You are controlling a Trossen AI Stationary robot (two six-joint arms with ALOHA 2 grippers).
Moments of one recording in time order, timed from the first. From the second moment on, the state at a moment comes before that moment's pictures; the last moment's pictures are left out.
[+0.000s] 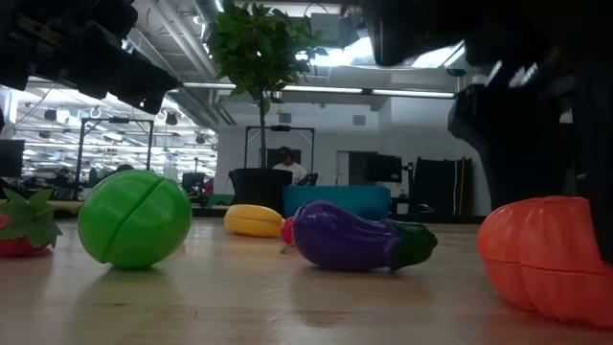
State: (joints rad) left arm -0.20 0.78 0.15 0.43 -0.04 -0.02; right arm 0.59 2.17 1.65 -0.85 0.01 0.83
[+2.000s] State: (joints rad) left arm -0.20 0.78 0.15 0.43 -0.04 -0.02; right arm 0.57 2.07 1.56 -0.78 0.05 0.83
